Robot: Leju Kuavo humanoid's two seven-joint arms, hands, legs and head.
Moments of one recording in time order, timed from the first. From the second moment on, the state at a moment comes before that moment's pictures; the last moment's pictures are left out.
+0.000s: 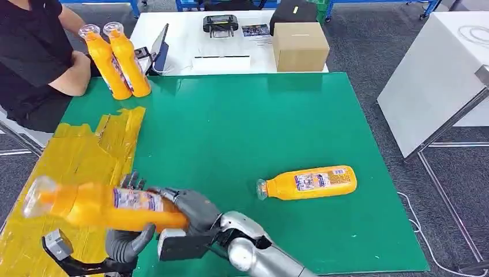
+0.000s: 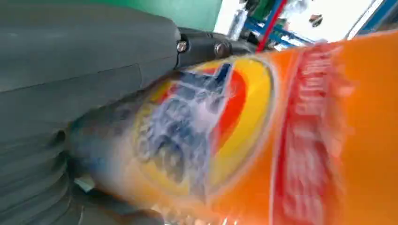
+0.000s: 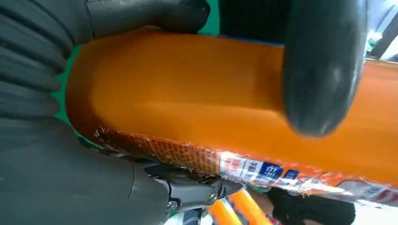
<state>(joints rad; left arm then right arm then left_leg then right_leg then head) 0.25 -0.22 0.01 -1.62 0.40 -0.49 -0.45 -0.37 0.21 0.93 -1.09 0.49 0.01 -0.21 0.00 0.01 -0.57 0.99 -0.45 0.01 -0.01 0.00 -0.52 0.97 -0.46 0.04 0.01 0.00</state>
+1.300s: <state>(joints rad) 0.26 -0.24 0.04 -1.61 0.41 -0.49 -0.47 -0.41 0.22 0.99 -1.02 0.47 0.01 -0.22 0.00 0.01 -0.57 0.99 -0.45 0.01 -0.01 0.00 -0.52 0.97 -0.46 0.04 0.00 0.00</state>
